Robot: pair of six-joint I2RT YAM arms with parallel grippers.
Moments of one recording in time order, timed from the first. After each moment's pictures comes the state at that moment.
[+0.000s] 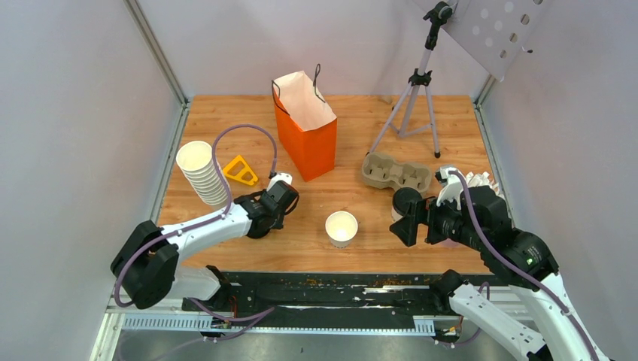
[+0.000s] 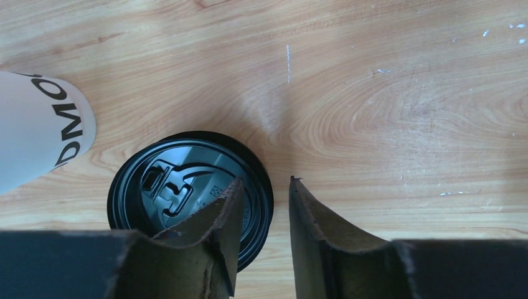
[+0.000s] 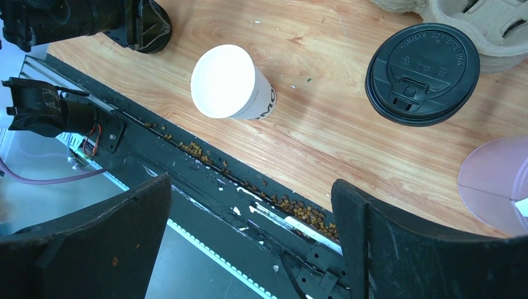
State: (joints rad) left arm -0.77 1.30 0.72 -0.51 -0.46 -0.43; right arm 0.58 0.60 1.06 -1.05 -0.13 0.38
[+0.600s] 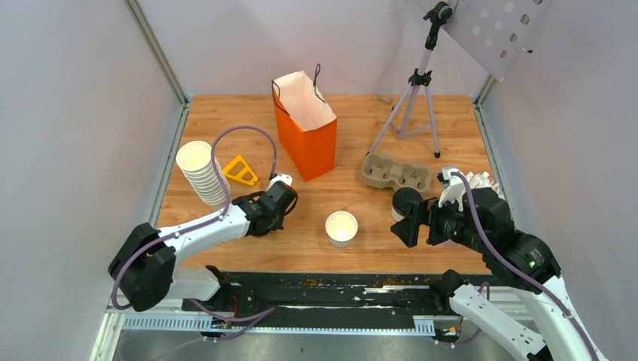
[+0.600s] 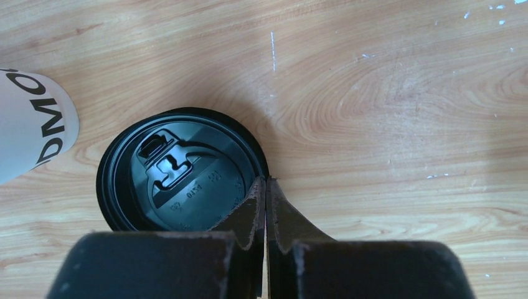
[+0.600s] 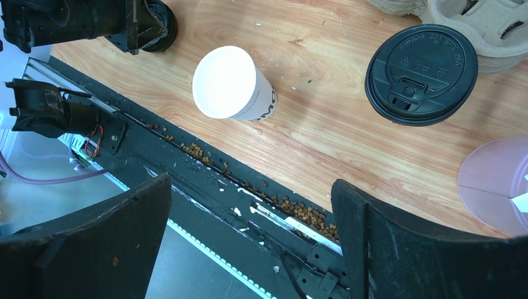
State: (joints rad) left arm -0.77 1.29 0.71 -0.51 -0.41 -0.43; right arm 0.58 0.59 1.06 -1.05 -0.13 0.38
